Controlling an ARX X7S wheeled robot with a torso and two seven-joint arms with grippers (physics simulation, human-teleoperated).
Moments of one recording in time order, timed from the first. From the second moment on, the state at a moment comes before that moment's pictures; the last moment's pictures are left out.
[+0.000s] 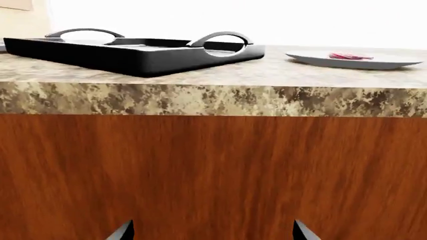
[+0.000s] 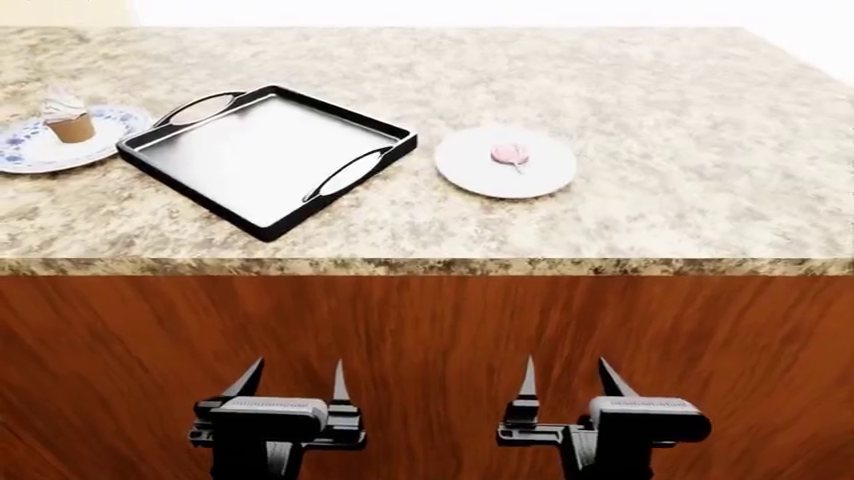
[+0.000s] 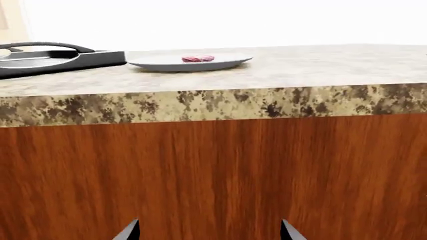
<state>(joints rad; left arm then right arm) 0.02 -0.06 0.07 0.05 -0.08 -0.04 -0.02 -0.01 0.05 -0.04 -0.02 0.08 0.00 0.06</state>
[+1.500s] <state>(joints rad) -1.48 -0.46 0.07 -1.13 -0.02 -0.42 -0.24 1.22 0.51 -0.08 0.35 0.35 0.92 0.00</state>
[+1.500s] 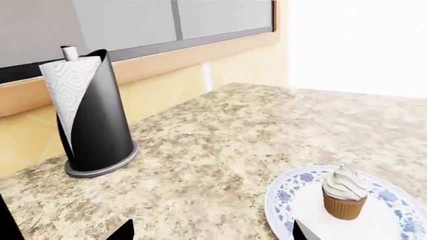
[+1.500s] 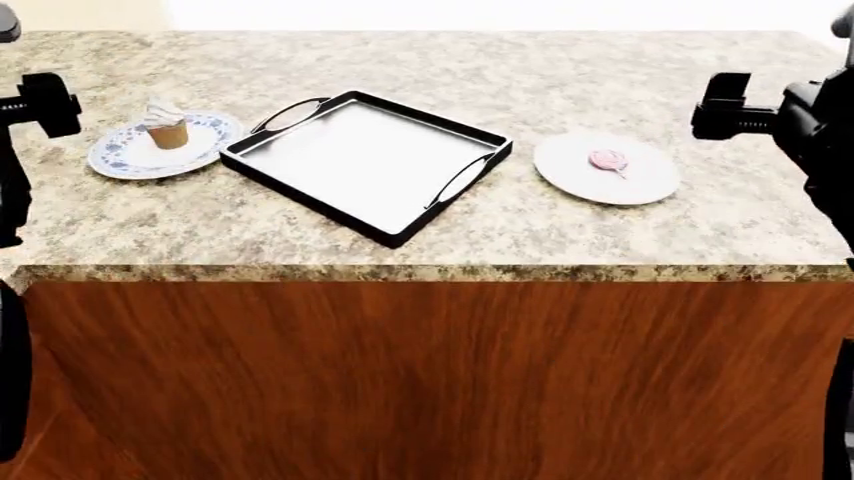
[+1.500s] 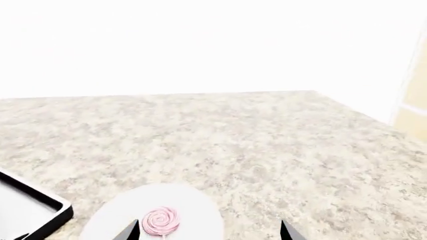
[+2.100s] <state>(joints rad) -1.63 -0.50 0.09 -1.30 0.00 -0.48 -0.18 1.34 0.53 -0.11 0.48 0.37 1.03 -0.04</state>
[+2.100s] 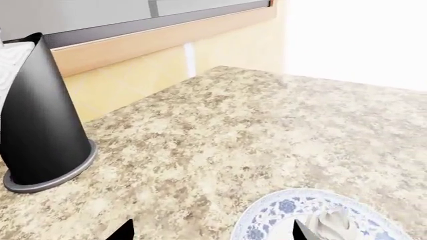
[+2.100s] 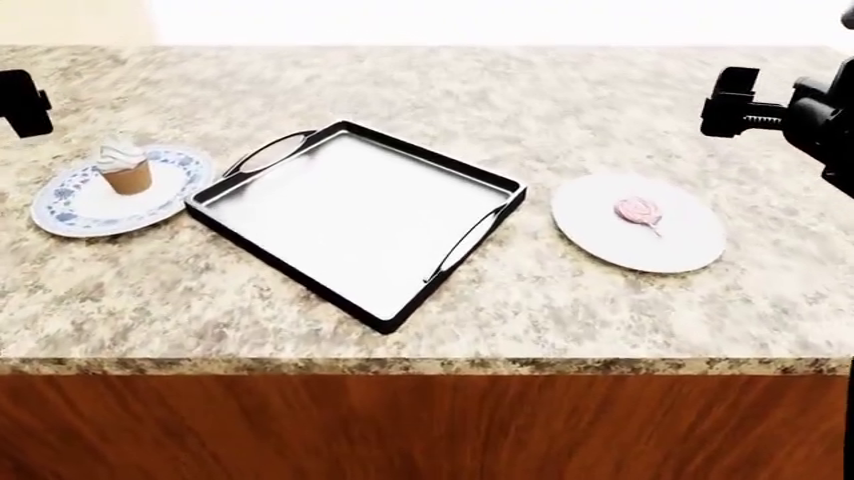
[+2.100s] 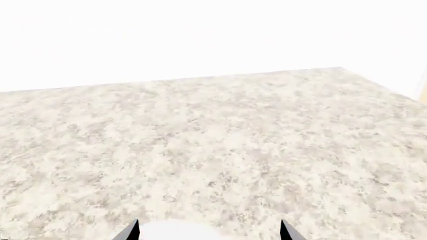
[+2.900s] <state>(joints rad) -1.65 -0.50 0.08 -1.31 0.00 -0.49 -0.15 1.35 0.53 -0.12 0.51 0.37 1.03 -0.04</state>
